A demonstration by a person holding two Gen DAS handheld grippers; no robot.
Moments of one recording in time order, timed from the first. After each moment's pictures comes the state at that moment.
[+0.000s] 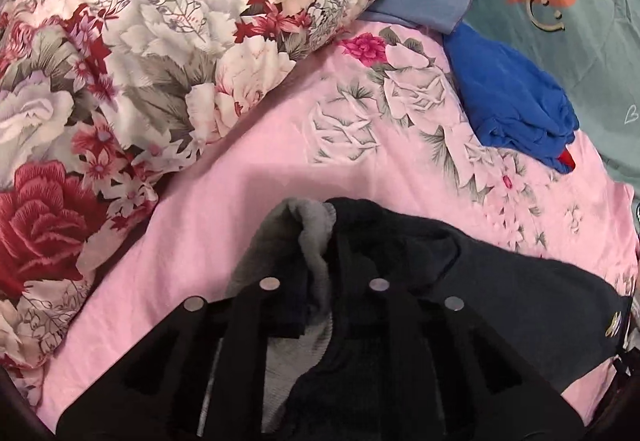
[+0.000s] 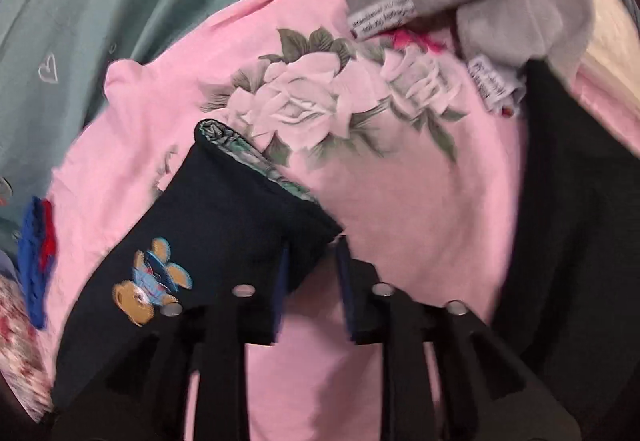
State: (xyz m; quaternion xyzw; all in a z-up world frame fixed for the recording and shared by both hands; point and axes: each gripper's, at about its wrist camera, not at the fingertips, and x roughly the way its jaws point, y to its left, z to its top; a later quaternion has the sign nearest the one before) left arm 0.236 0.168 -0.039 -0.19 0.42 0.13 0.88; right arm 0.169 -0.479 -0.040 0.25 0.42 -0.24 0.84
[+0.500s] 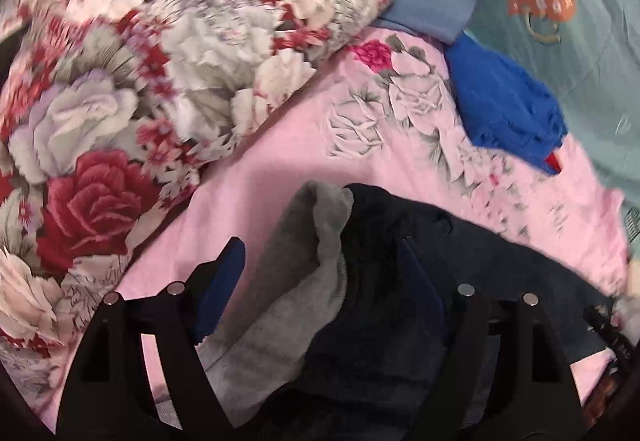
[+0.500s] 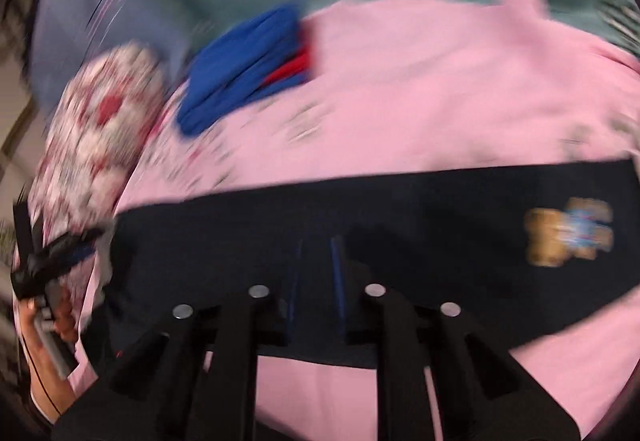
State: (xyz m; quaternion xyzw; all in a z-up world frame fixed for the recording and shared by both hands) left arm 0.215 0.171 -0.022 -0.19 0.43 0.14 0.87; right arm 0.243 -0.191 -0.012 0.07 0.48 0.18 0.86
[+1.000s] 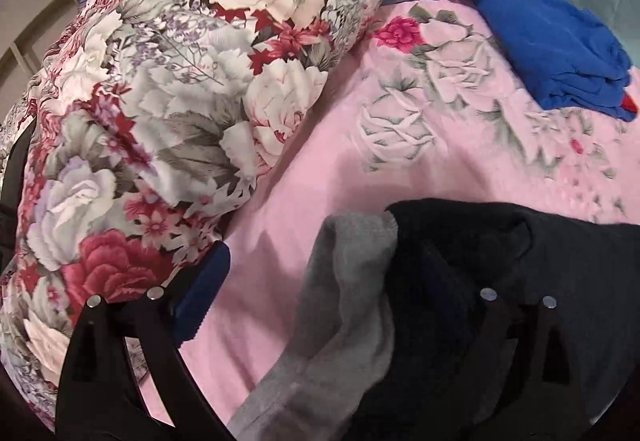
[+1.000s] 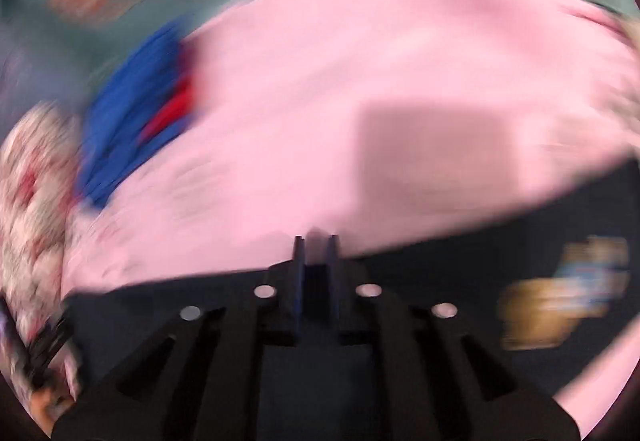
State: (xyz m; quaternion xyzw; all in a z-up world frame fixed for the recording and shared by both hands) left arm 0.250 0.160 -0.034 -0.04 0.46 0.22 0.86; right arm 0.321 -0.276 -0.028 0.17 0.49 0.01 0.86
